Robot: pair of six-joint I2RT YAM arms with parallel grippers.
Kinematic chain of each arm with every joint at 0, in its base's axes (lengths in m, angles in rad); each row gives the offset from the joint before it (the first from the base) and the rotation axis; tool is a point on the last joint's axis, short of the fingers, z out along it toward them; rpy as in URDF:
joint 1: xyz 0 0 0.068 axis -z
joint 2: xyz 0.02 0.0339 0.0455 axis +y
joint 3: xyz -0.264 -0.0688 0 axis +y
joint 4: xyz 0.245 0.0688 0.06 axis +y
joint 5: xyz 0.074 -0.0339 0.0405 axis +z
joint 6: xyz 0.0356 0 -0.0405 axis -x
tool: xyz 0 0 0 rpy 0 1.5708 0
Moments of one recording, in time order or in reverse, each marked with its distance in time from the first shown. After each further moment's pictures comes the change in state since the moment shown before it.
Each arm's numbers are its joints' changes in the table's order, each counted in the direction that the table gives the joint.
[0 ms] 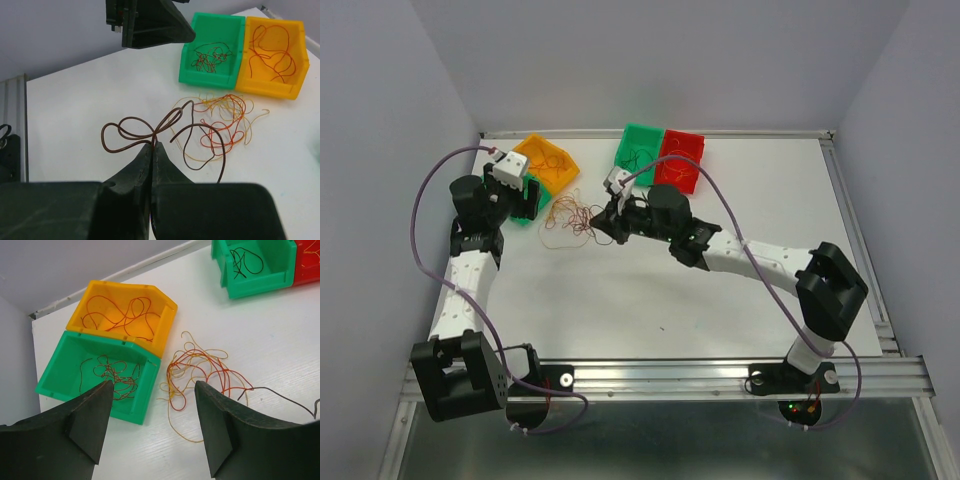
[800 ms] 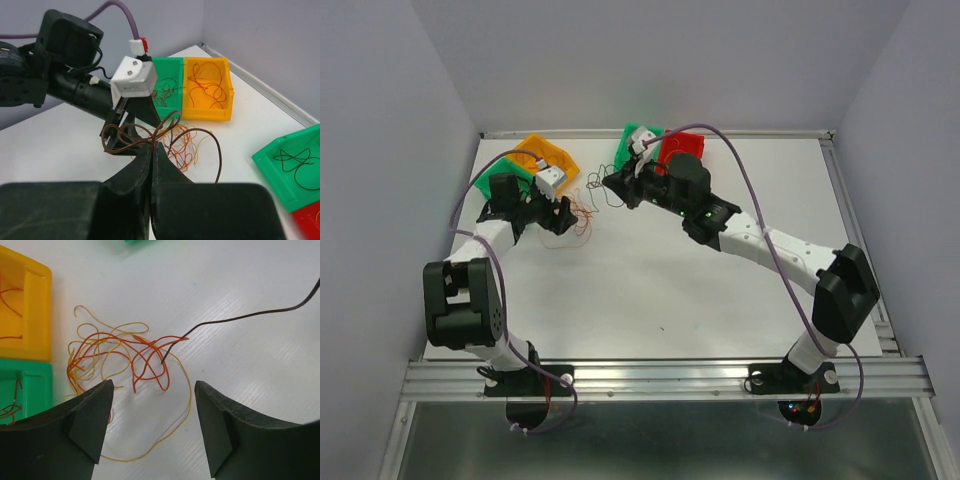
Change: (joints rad) left arm 0.083 0.347 -0.056 0.088 -0.277 -0.136; right arm 0.100 -0.041 -0.134 0.075 -0.034 -0.023
